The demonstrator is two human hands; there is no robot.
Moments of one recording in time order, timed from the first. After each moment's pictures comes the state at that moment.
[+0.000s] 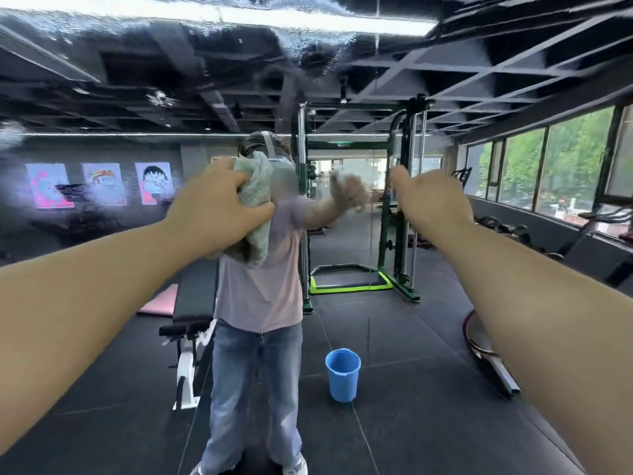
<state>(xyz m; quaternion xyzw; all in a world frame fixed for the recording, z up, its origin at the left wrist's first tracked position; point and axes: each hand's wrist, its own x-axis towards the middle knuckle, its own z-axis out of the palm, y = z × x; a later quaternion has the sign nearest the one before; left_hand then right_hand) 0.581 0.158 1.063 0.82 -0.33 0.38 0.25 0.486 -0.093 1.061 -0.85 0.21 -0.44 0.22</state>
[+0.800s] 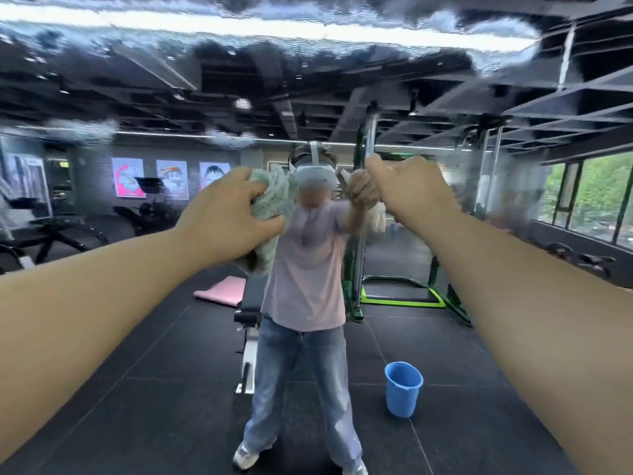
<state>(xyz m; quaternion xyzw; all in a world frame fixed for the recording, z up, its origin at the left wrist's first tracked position) 0.615 0.421 1.046 0.85 -0.29 0.37 0.23 0.578 0.186 1.082 -0.86 0.08 -0.43 0.26</state>
